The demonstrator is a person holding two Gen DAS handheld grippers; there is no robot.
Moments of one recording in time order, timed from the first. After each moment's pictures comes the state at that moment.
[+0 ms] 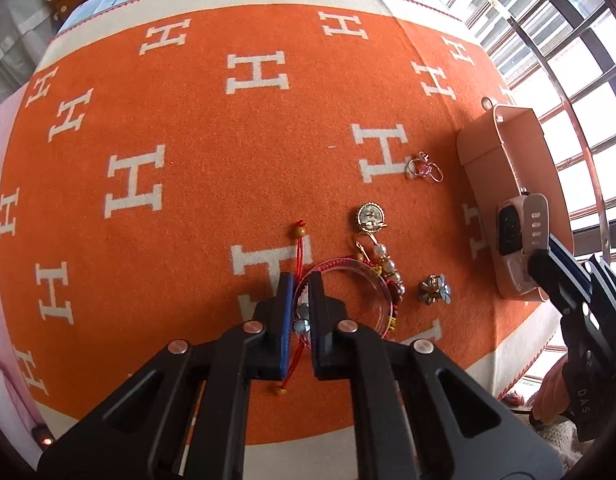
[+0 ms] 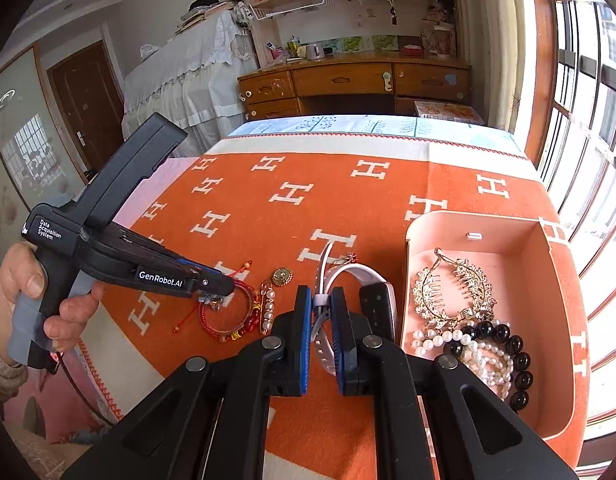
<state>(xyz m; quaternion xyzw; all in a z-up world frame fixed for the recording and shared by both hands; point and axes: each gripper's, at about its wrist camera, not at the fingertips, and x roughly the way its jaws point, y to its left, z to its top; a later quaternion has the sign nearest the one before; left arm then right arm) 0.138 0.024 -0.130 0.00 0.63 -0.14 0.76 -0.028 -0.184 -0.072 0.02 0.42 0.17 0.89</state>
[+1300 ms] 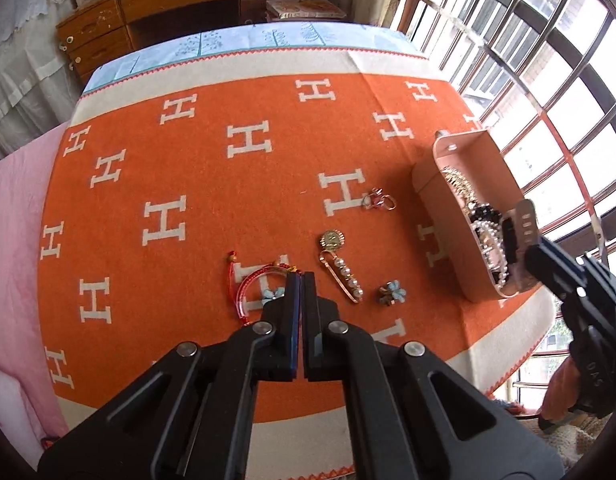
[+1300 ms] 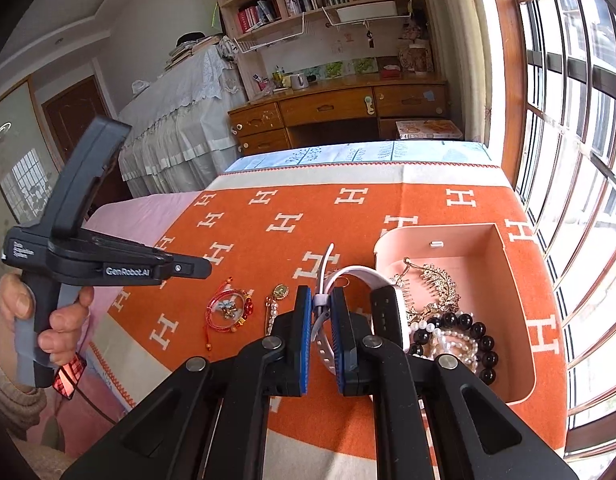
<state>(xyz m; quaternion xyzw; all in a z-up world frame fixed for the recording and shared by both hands) 0.097 0.012 -0.072 0.04 0.56 -0.13 0.82 -0.072 -0.218 -0.026 0.06 0.38 0.15 0.91</state>
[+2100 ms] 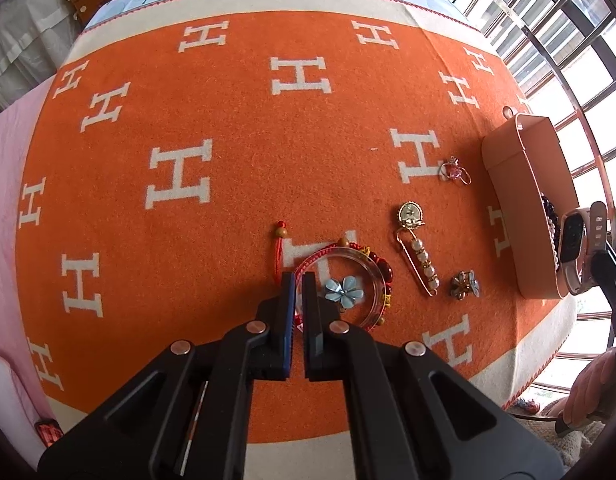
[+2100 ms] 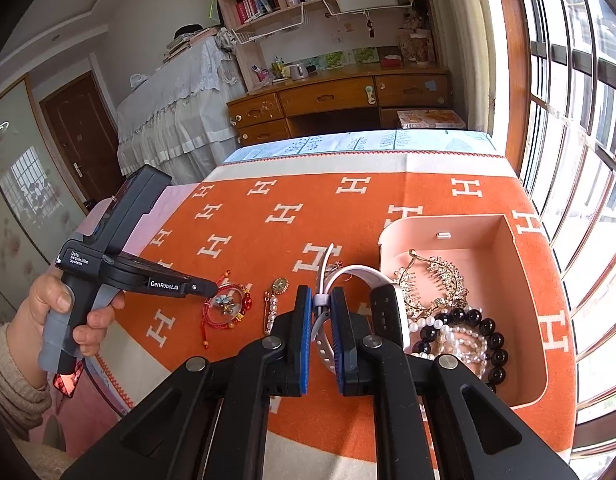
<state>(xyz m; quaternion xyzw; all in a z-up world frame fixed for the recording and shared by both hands) 0.124 0.050 -0.131 0.01 0.62 -0.11 0.78 -0.061 -0.210 -0.034 0.06 0.40 0.15 0.90</state>
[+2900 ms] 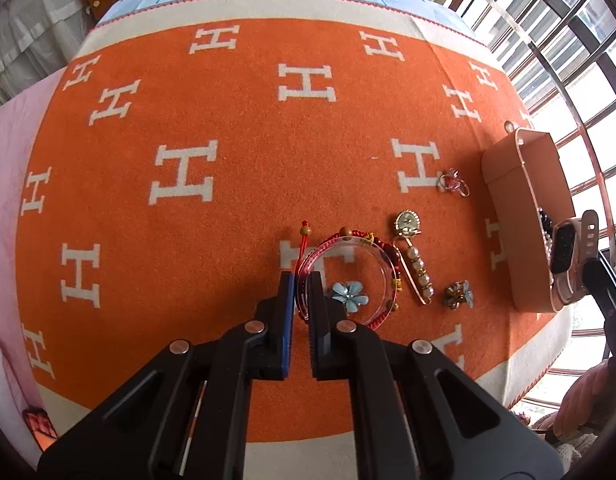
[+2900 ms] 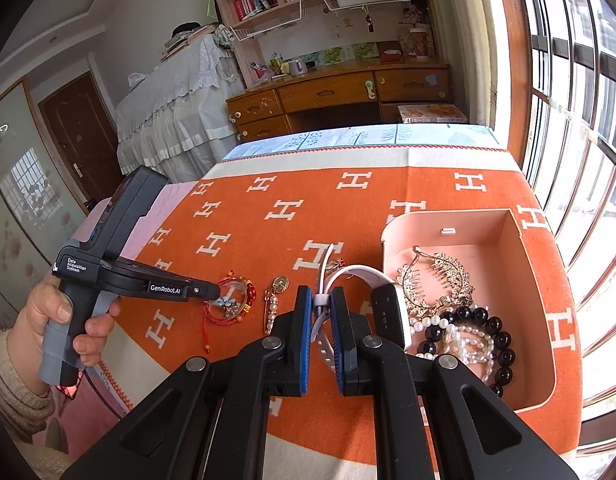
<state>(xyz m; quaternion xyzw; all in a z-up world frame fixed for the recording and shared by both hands) 0.116 0.052 -0.122 -0.01 0.60 -0.10 0.79 -0.050 -0.211 -0.042 0.07 0.40 0.15 0.90</state>
